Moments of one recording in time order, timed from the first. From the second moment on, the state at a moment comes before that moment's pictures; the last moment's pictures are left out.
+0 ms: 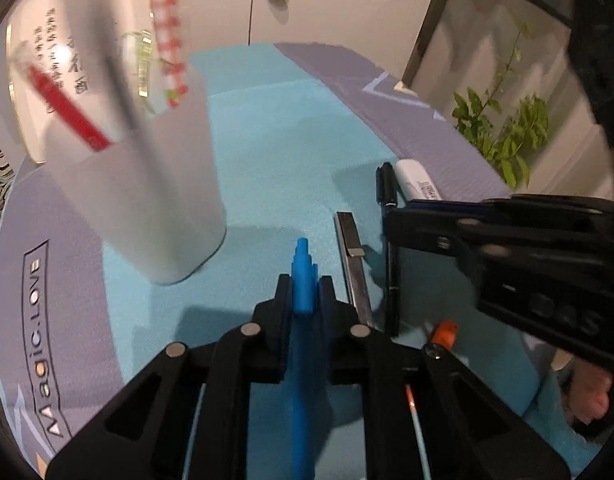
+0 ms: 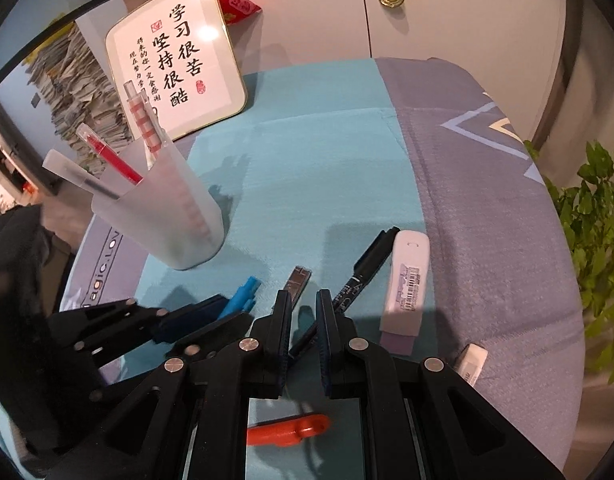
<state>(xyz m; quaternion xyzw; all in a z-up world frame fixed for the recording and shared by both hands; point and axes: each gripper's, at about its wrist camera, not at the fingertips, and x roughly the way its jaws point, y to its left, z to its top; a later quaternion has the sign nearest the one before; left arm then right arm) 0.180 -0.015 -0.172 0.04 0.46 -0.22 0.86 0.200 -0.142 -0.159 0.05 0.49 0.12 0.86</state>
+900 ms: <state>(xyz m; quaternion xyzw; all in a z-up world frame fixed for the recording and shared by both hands) 0.131 0.051 -0.114 -0.06 0.35 -0.20 0.91 0.197 -0.110 -0.133 0.00 0.45 0.14 0.88</state>
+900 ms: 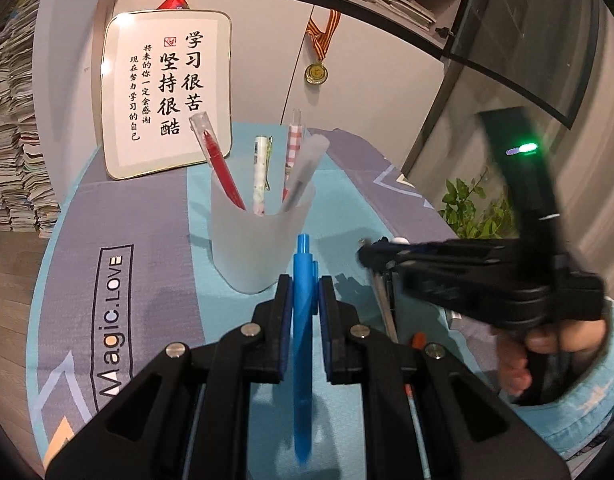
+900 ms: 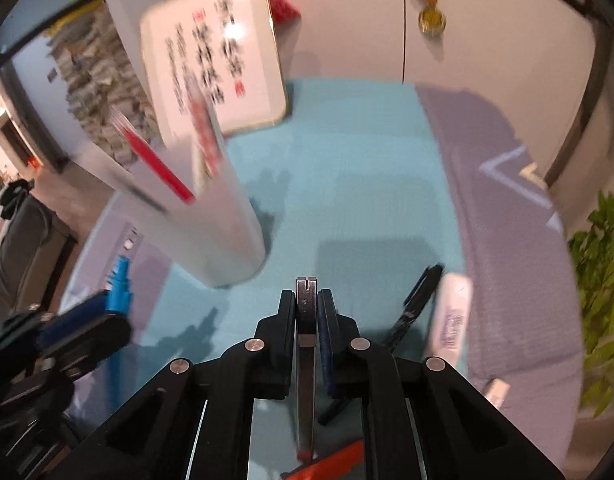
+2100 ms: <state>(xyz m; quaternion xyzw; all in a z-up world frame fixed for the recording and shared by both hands) 0.179 -0.002 -0.142 0.01 0.41 -0.19 0.89 0.135 -0.161 -0.078 0.04 0.34 0.14 0.93</state>
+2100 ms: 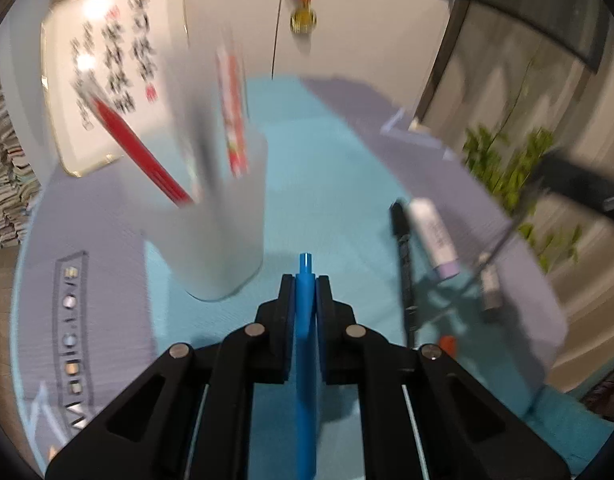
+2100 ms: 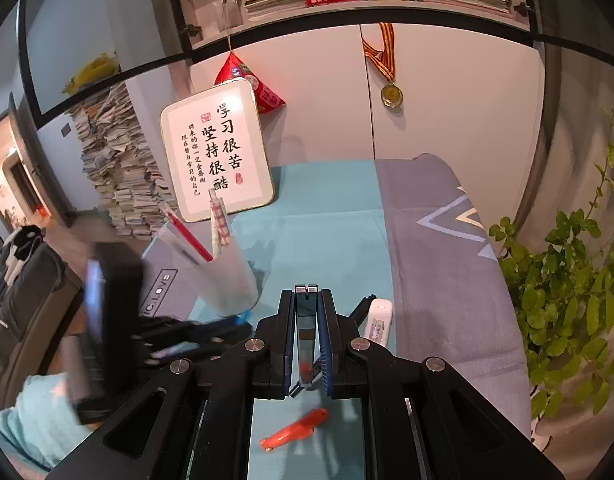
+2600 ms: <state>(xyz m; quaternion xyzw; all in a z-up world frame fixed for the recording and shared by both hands) 0.138 0.049 -0.041 -0.06 0.23 -0.16 0.96 0.135 -0.154 -0.075 0.03 0.34 0.14 0.93</state>
